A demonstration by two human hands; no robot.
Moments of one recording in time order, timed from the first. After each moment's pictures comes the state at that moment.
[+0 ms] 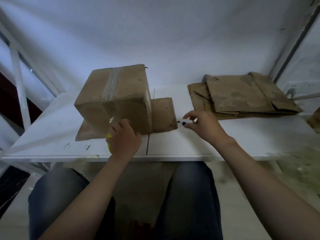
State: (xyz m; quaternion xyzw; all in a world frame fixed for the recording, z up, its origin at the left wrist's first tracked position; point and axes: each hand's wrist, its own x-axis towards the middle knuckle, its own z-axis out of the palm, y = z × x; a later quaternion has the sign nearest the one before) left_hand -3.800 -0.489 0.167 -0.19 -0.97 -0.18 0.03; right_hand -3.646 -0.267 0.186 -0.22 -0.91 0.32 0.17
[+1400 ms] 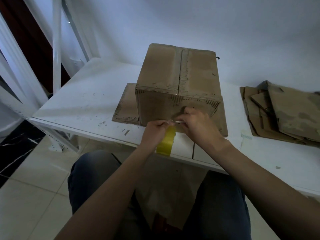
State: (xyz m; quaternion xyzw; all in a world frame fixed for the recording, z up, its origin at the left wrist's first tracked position) left_hand -3.911 -0.558 0.145 -0.10 -0.78 -0.56 -0.26; right_hand -3.833 -0.414 0.185 0.01 -0.98 0.10 0.15
